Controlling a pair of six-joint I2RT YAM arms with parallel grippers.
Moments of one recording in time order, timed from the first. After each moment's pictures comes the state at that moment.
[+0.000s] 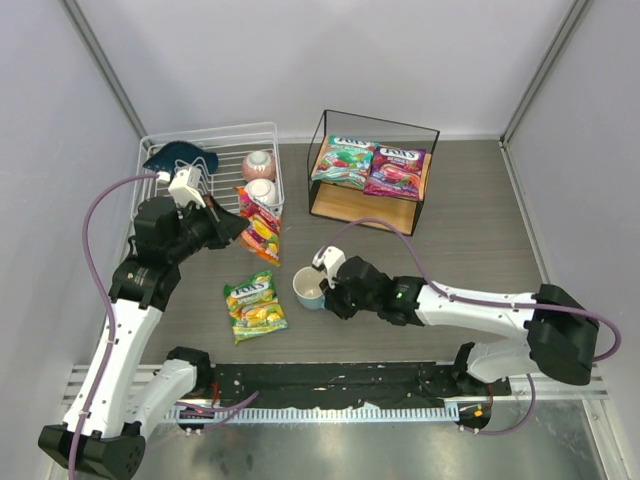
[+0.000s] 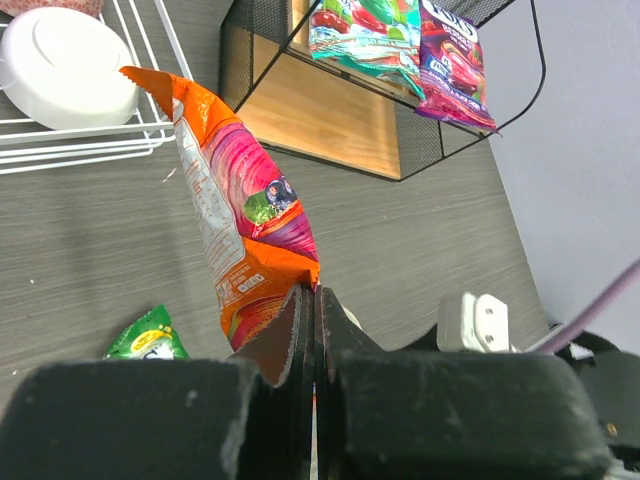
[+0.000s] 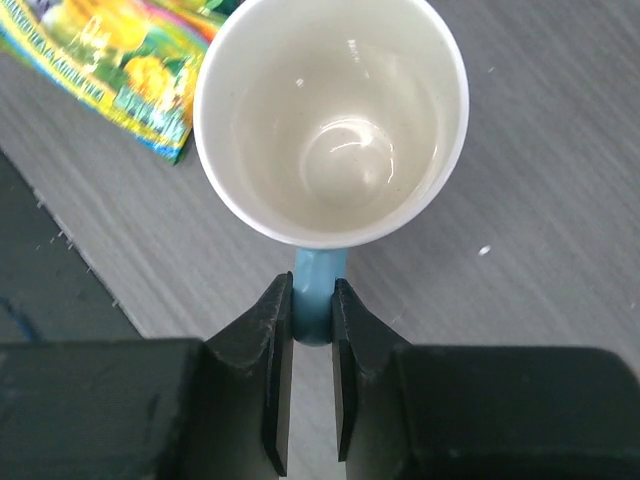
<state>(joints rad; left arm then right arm) -0.21 0.84 0.99 -0.49 0.34 -0.52 1.04 1.34 0.74 -0.11 0.04 0.18</state>
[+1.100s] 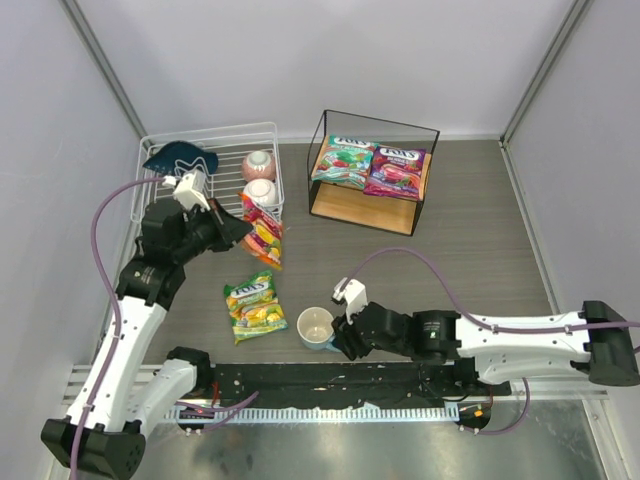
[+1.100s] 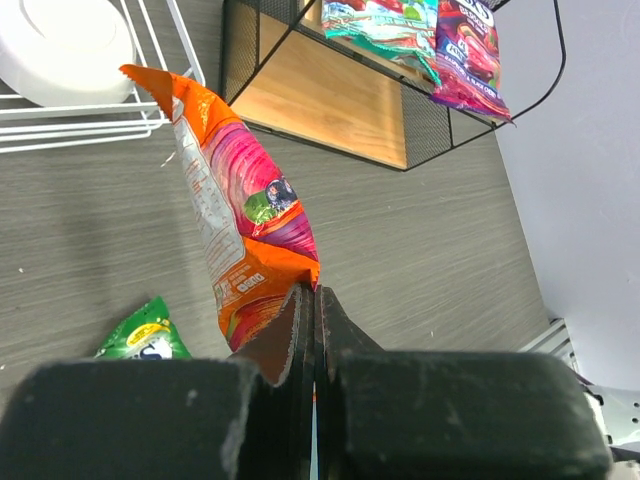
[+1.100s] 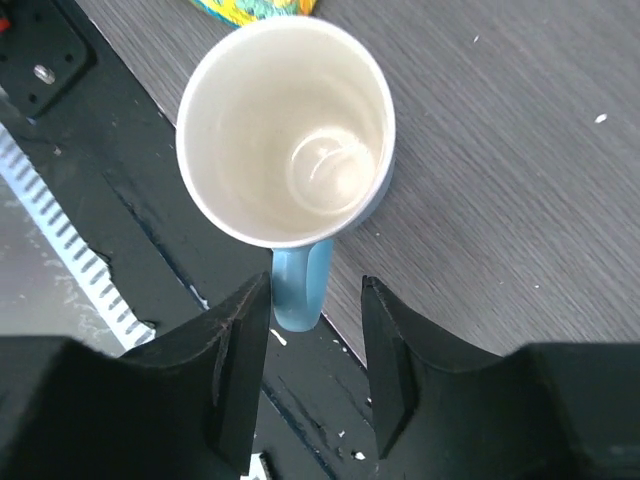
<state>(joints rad) -0.21 0.84 0.94 -0.45 0.35 -0.53 1.39 1.05 0.61 -0.27 0.27 0.49</state>
